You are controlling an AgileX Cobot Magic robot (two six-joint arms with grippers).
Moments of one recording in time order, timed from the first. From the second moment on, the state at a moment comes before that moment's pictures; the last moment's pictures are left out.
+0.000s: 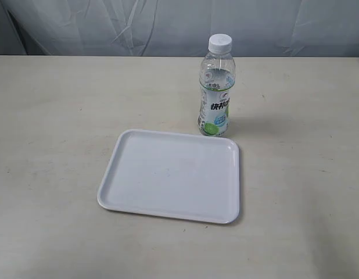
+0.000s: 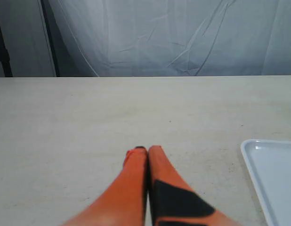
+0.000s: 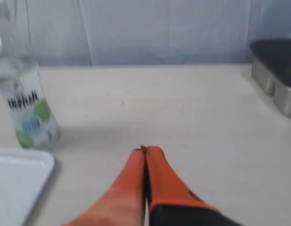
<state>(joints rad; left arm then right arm) -0.06 0.00 0.00 0.00 0.23 -0.04 0.18 0.24 0.00 -0.02 0.04 0.06</state>
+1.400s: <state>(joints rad) -0.06 0.00 0.00 0.00 0.23 -0.04 0.39 1.01 -0.77 -0.20 0.09 0.25</state>
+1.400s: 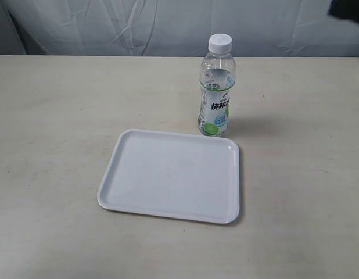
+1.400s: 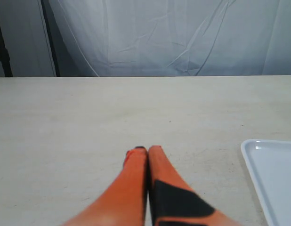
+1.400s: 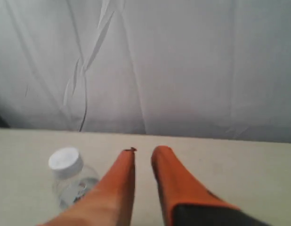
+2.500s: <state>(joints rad) -0.06 0.00 0.00 0.00 0.23 -0.04 0.56 1.70 -0.77 -0.26 -0.48 0.20</state>
